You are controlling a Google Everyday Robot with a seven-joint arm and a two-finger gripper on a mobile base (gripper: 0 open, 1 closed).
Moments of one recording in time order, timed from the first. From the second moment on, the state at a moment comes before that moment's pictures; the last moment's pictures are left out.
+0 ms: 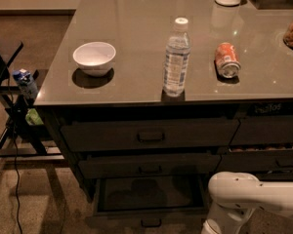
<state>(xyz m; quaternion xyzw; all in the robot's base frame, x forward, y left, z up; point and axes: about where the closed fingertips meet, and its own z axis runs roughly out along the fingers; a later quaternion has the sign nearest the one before) 0.215 -0.170 0.498 0.44 -0.85 -0.24 0.18</state>
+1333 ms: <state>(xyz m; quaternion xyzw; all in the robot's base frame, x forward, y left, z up) 0.245 -0.154 0.382 0.36 -0.88 -0.26 0.17</state>
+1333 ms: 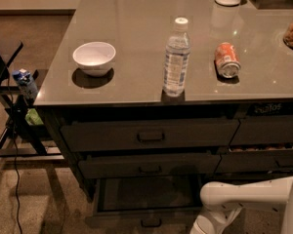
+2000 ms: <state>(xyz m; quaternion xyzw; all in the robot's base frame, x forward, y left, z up) 0.271 -0.224 0.273 0.31 -0.90 -0.29 0.11</state>
